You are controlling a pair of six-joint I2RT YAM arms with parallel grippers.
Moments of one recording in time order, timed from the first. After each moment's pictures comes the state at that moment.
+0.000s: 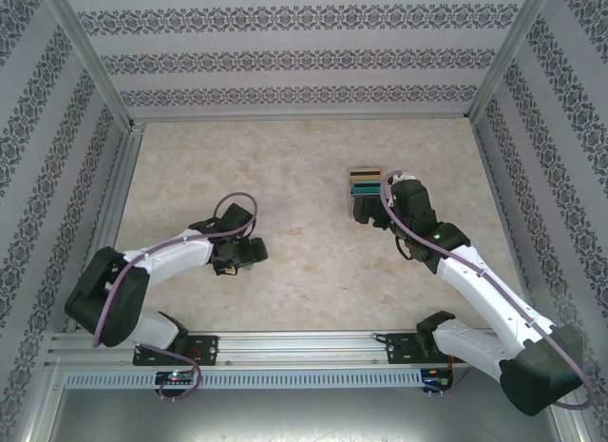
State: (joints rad) left arm -0.53 1.47 0.74 -0.55 0.03 -0.86; right arm 0.44 1.00 0.78 -0.45 0.12 0.44
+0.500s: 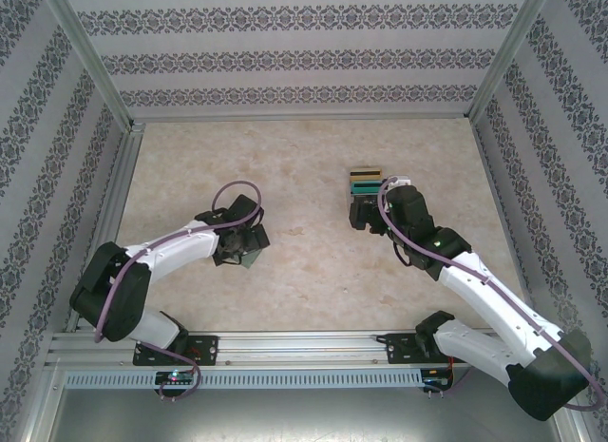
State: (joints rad) left arm -0.53 1.47 0.83 -0.61 -0.14 -0.96; right arm 0.51 0.96 0.78 -0.48 0.17 0.44
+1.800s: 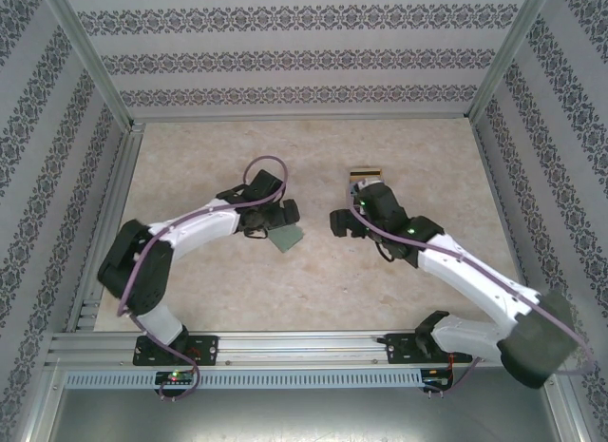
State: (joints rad) left arm -0.58 1.62 1.08 -0.50 -0.06 -0.83; right arm 0.64 1.19 0.87 -0.50 0.16 0.40
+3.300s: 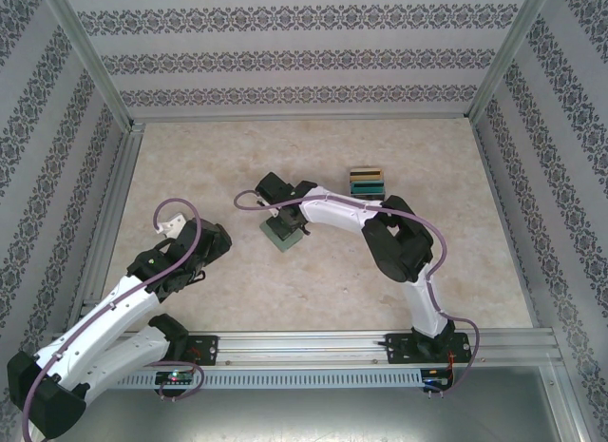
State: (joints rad) left arm -0.55 0.82 0.68 -0.84 -0.40 -1.07; right arm 0.83 2.12 1.60 -0.70 0.08 0.09
